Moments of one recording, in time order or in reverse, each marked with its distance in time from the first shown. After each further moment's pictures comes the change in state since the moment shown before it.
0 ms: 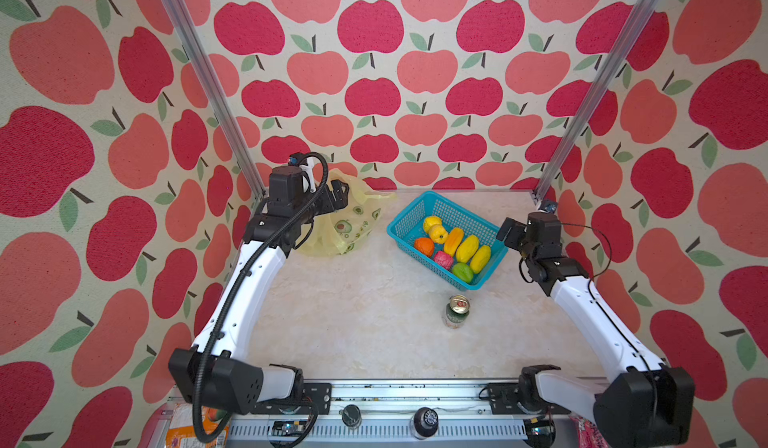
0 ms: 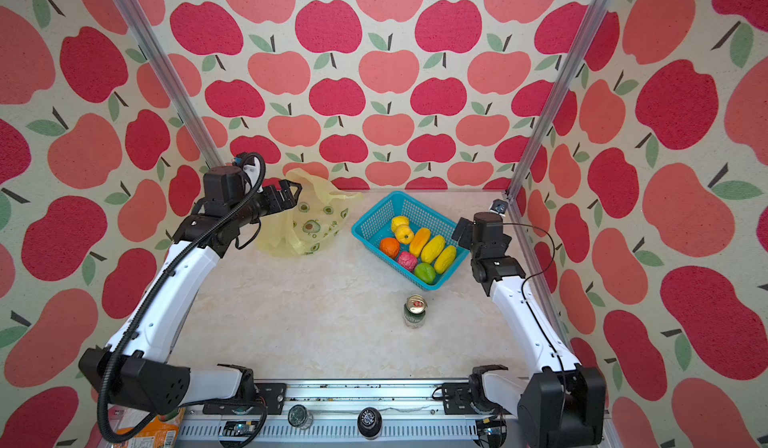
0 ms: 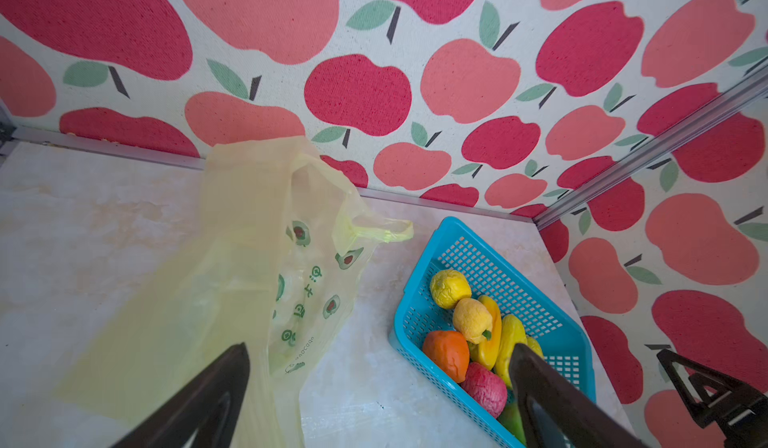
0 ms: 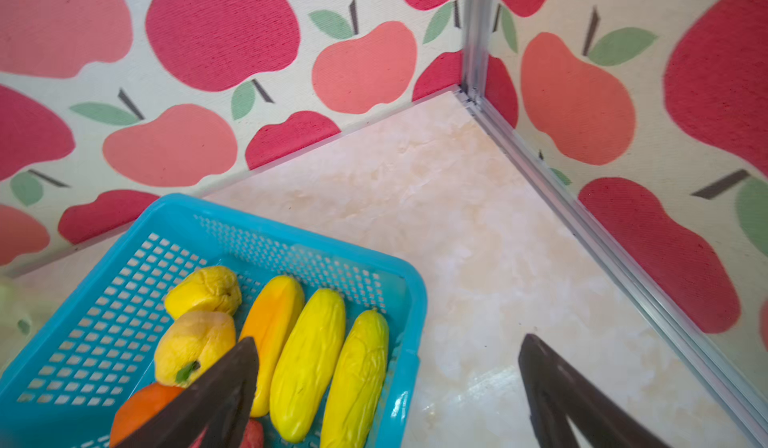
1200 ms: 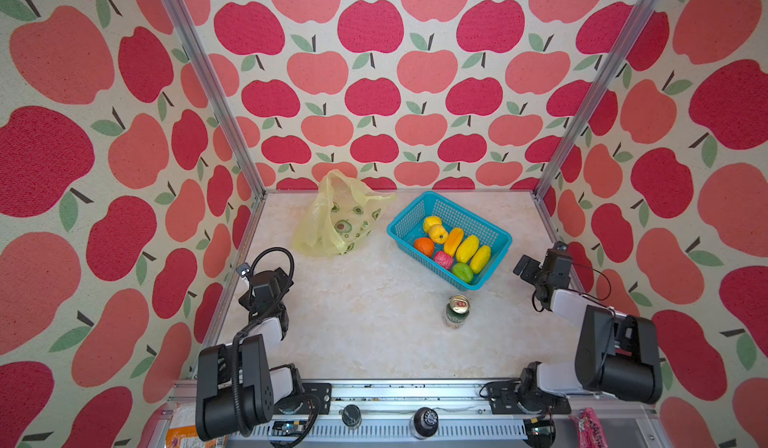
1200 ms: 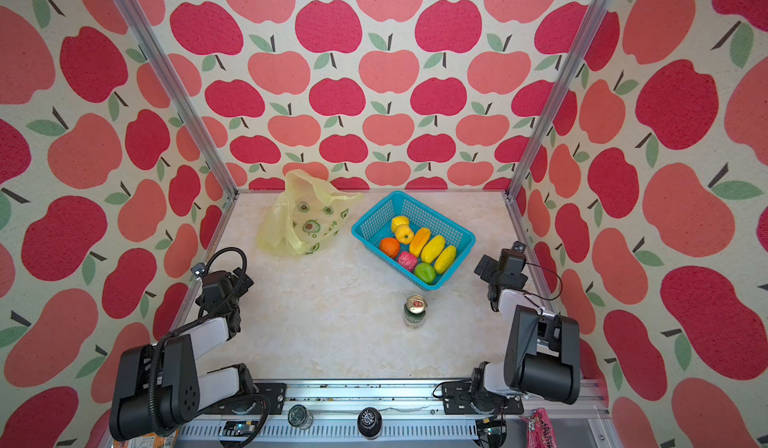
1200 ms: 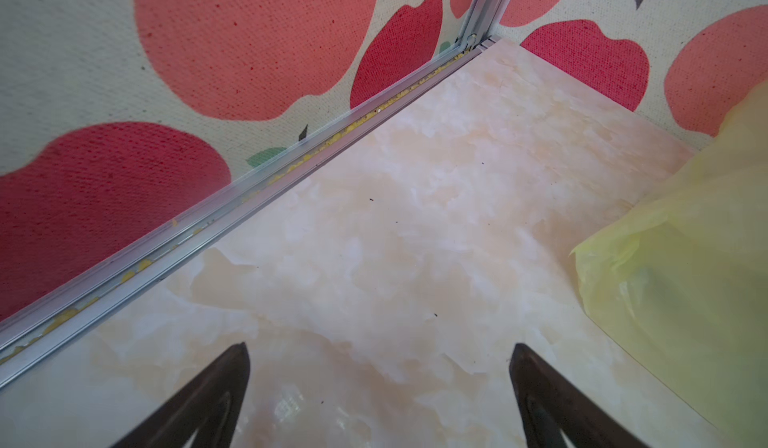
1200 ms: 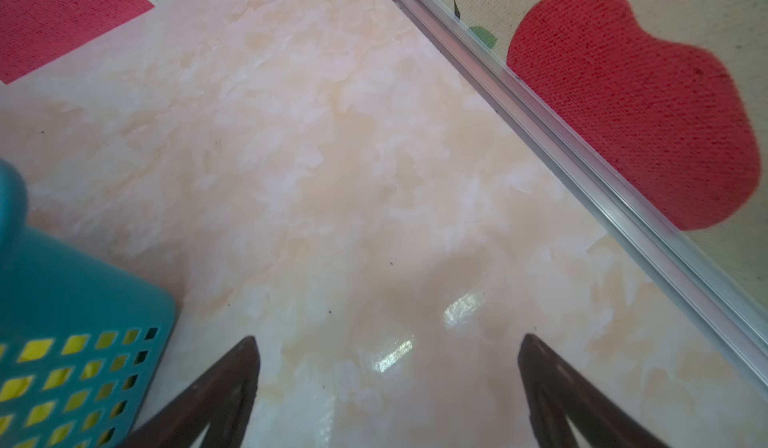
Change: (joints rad) left arm 0.433 0.032 -1.162 1.021 -0.448 0.024; right arm -0.253 0.262 -0.374 0.476 -0.181 -0.198
